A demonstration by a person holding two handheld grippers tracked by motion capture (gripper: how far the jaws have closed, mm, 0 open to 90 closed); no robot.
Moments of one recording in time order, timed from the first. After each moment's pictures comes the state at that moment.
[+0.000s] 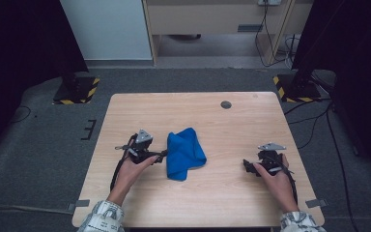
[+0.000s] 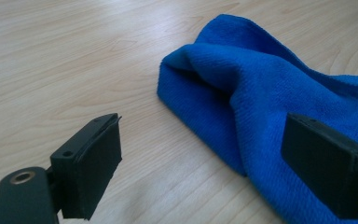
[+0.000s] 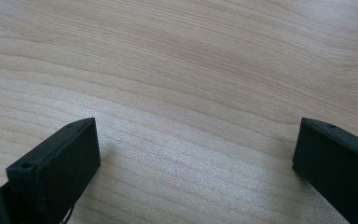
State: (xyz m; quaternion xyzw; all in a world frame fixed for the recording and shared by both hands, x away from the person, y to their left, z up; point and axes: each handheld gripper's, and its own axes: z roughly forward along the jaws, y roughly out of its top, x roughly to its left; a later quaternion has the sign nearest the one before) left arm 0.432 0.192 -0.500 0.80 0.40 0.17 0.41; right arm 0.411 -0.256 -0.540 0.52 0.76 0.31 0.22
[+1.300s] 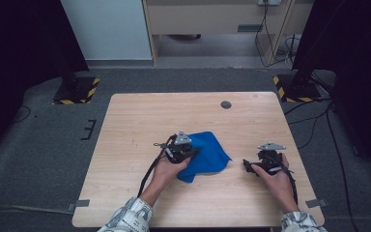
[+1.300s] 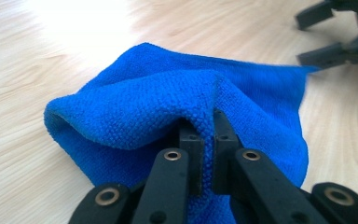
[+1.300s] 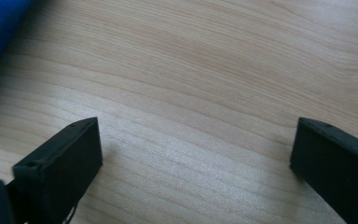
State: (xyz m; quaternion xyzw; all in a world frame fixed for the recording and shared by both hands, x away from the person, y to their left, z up) left arm 0.426 0.077 -0.498 0.84 0.31 0.11 0.44; right arm 0.412 -0.256 -0.538 0.52 0.77 0.32 0.21
